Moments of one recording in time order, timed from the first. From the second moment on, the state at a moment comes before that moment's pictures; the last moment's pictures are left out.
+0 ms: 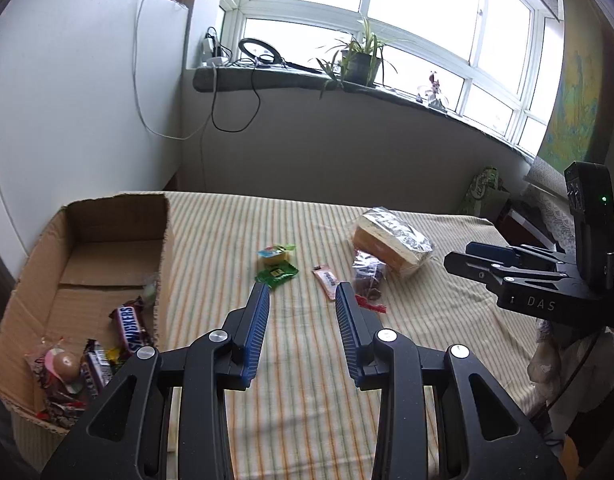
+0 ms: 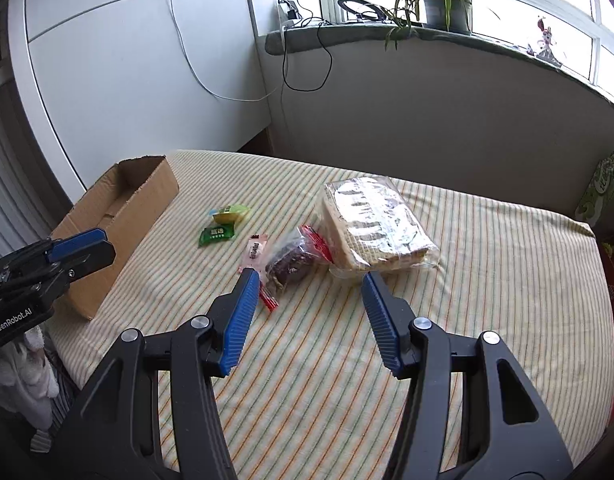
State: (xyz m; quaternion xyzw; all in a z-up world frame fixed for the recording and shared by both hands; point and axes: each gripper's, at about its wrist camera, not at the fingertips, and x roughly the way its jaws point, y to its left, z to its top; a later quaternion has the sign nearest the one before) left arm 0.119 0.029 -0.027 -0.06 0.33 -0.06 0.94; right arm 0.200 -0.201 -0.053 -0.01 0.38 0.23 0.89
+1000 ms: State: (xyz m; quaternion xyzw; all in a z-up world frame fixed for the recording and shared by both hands) left arm 0.242 0.040 -0.092 -0.12 0.41 -0.02 0.90; right arm 0.259 -0.141 -0.114 0.02 0.45 0.25 0.86
